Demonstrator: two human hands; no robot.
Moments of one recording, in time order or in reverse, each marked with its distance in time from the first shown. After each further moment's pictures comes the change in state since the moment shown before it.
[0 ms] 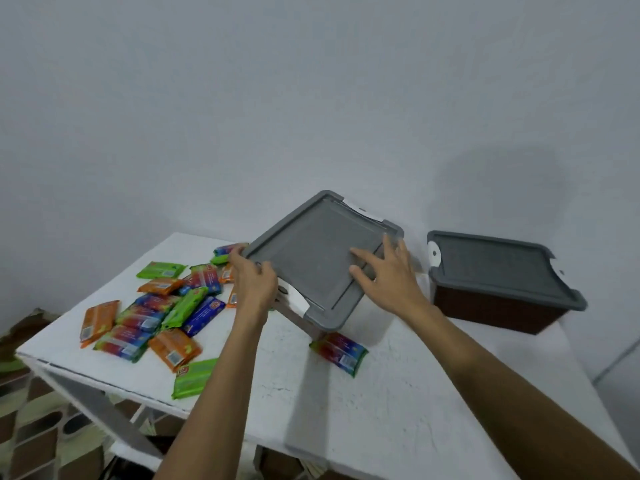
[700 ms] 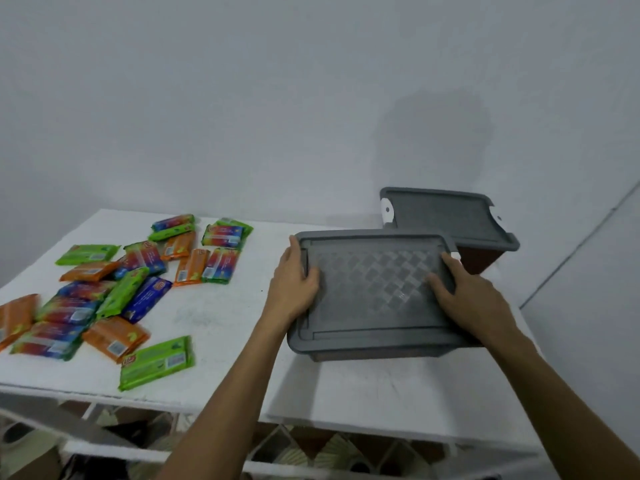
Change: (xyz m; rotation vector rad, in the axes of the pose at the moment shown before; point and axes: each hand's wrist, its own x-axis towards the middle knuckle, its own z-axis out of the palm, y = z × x) left_hand -0.069 -0.031 0.082 0.385 -0.546 0.329; right_hand -0.136 0.117 -0.049 -0.129 -0.018 0.519
